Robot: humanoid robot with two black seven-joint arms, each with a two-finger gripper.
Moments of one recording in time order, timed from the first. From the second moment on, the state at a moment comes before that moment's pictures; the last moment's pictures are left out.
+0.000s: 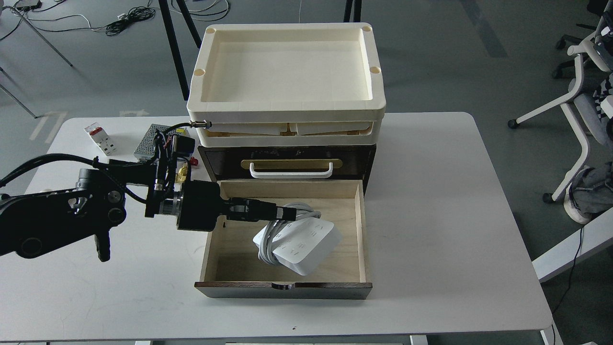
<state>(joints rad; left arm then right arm) -0.91 0.68 -0.15 -1.37 1.19 -0.48 -0.49 0.77 -0.76 0.95 0.71 0.22 0.49 0.10</state>
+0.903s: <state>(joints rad) -0.91 0.63 -0.15 -1.18 1.27 -0.45 -0.49 0.77 -0.76 0.95 0.71 0.23 0.49 0.10</state>
